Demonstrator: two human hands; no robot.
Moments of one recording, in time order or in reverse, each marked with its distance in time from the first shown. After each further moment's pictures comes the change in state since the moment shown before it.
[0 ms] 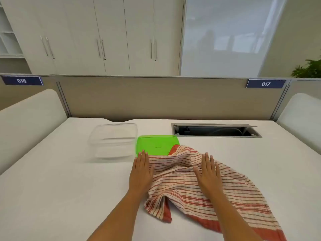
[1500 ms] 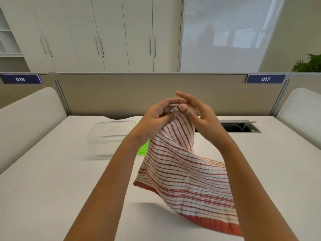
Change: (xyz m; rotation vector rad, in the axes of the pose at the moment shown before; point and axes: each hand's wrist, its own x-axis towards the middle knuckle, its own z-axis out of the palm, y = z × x) left_hand 0.022 0.085 -0.223 -1.300 -0.200 0.505; right_hand 0.014 -0.098 -0.229 0.966 0.062 -0.600
